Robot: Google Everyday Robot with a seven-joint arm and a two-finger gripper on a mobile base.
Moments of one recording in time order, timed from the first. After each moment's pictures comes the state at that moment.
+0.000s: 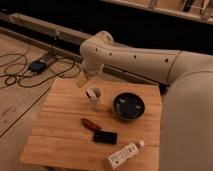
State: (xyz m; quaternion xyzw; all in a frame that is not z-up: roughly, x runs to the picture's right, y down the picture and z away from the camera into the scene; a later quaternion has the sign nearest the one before) arm -0.079 -0.047 0.748 -0.22 -0.02 0.42 0.88
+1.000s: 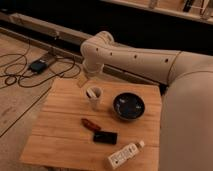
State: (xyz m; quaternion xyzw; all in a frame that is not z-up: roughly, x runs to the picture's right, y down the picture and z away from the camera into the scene) arm -0.074 -0.048 0.757 -0.23 -0.02 0.42 0.88
